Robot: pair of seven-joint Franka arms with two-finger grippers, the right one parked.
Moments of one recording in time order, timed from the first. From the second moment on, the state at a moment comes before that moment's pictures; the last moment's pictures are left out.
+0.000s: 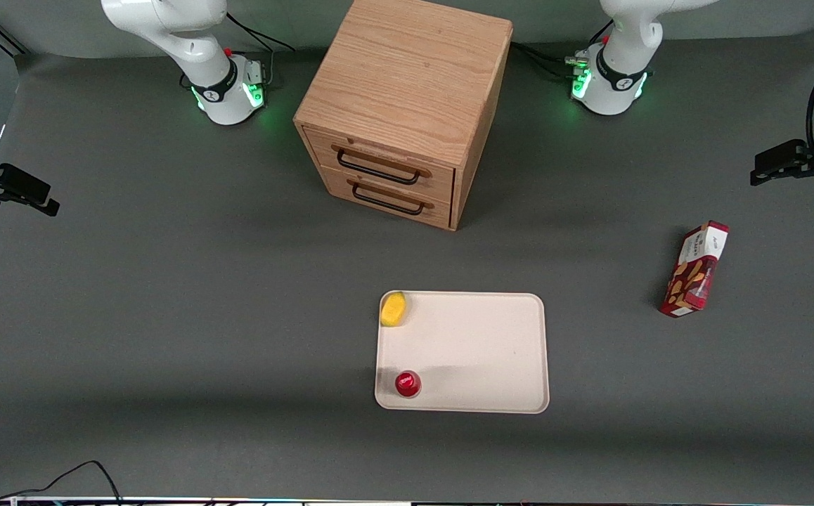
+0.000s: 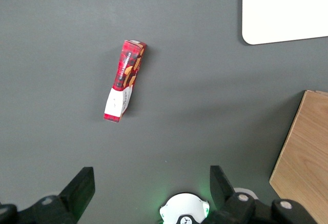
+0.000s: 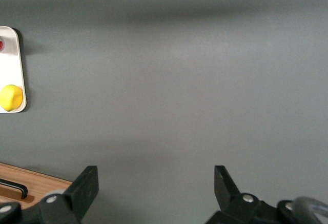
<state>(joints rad) 0.13 0.10 -0.12 -1.39 0.02 1.32 0.13</state>
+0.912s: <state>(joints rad) 0.15 0.23 0.02 -1.70 0.09 1.70 0.61</state>
